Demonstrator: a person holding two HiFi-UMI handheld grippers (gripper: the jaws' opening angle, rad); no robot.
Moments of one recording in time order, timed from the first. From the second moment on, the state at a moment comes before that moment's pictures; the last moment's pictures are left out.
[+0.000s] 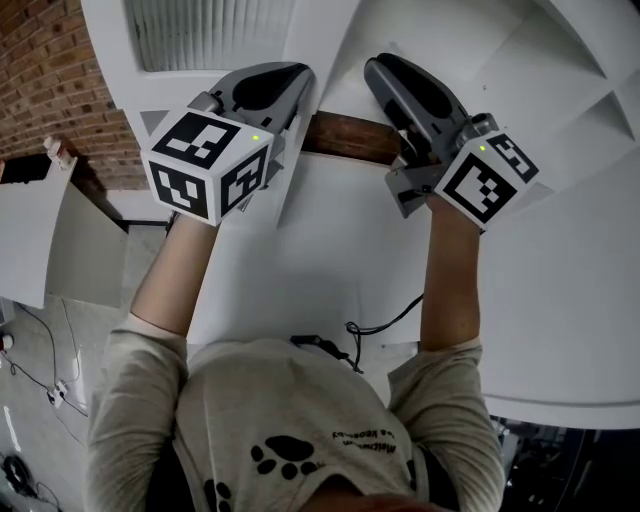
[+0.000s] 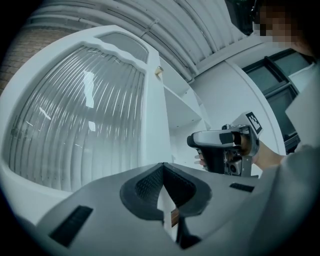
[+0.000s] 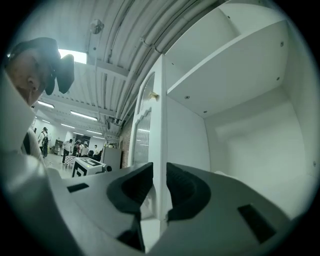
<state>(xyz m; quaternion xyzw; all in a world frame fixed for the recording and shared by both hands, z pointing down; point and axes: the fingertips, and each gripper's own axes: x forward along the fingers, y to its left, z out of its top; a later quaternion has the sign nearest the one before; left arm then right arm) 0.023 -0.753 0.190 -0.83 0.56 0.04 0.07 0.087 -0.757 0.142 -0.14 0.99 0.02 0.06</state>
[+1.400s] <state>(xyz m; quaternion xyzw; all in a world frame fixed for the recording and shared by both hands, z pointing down) 0.050 -0.595 0.249 -0.78 0.62 0.03 0.08 0.128 -0.619 0.240 -0.33 0.94 0.07 0.07</state>
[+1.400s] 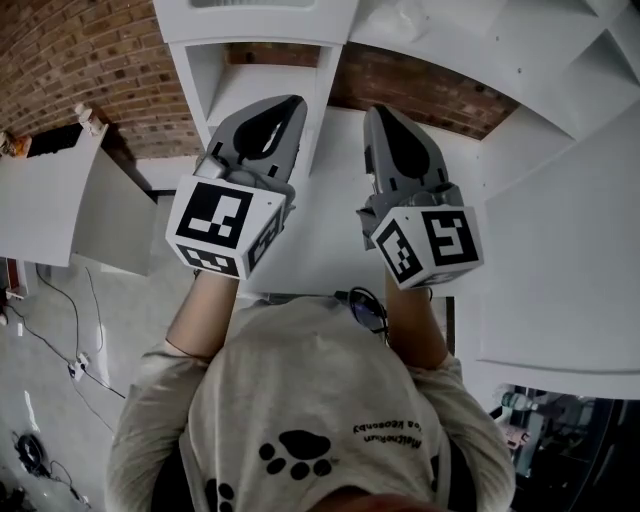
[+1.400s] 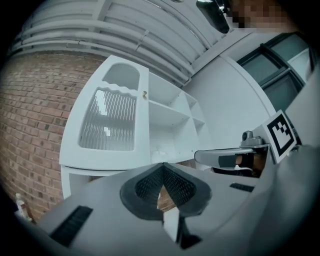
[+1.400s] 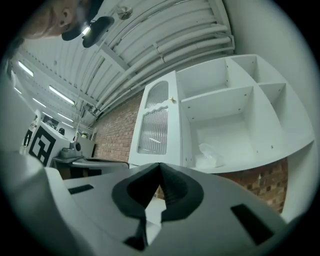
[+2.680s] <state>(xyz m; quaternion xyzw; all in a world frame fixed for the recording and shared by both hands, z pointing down) 0.073 -0.561 0.326 -0.76 0.65 -0.01 0.05 0.127 -0.581 0.328 -0.31 0.95 0.05 0.02</state>
